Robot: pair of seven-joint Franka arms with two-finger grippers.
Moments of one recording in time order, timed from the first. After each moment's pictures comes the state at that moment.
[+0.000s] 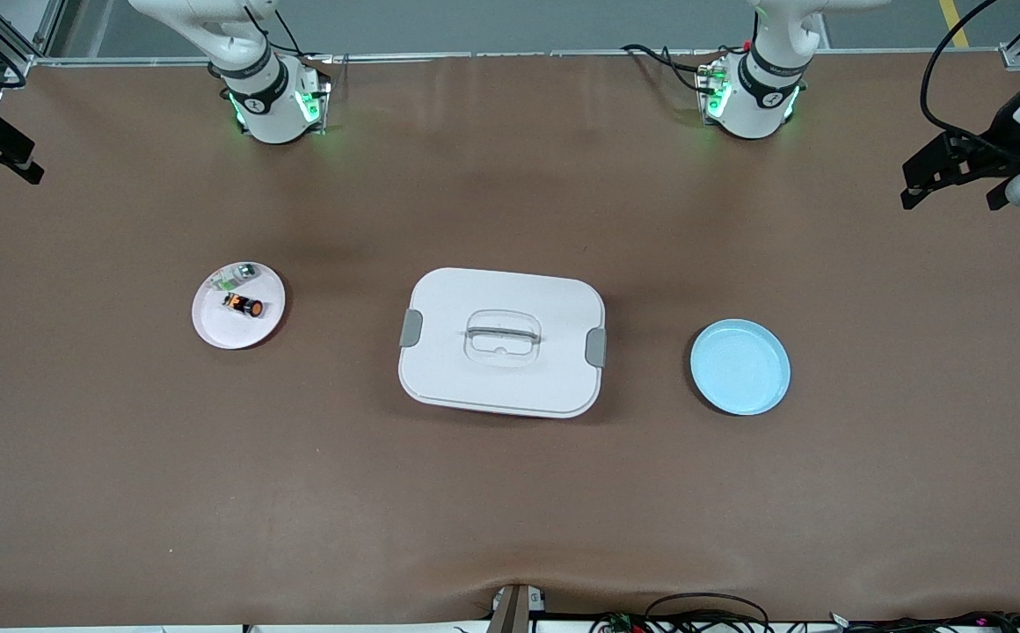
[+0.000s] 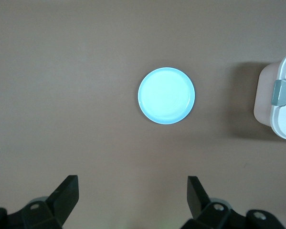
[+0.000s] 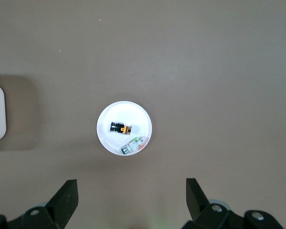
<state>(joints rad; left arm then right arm) -0.03 -0.08 -0.06 -1.58 0.01 1.53 -0.05 -0.06 -0.25 -0.06 -1.77 -0.03 1.57 -0.01</state>
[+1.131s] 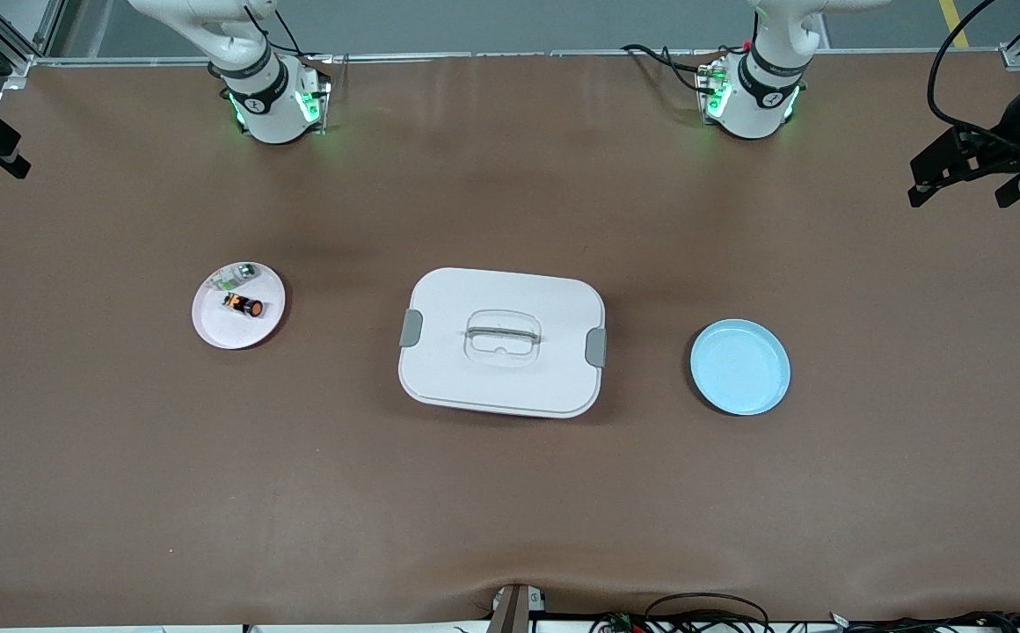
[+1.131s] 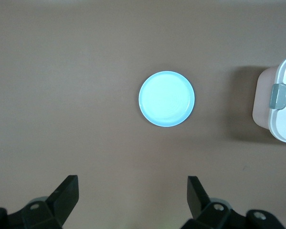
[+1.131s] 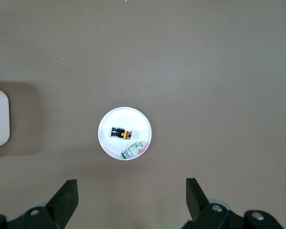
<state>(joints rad) -0.03 -0.08 -0.06 -1.56 0.01 1.52 -0.05 -0.06 -0.25 -0.06 -1.75 -0.03 1.57 -0.01</state>
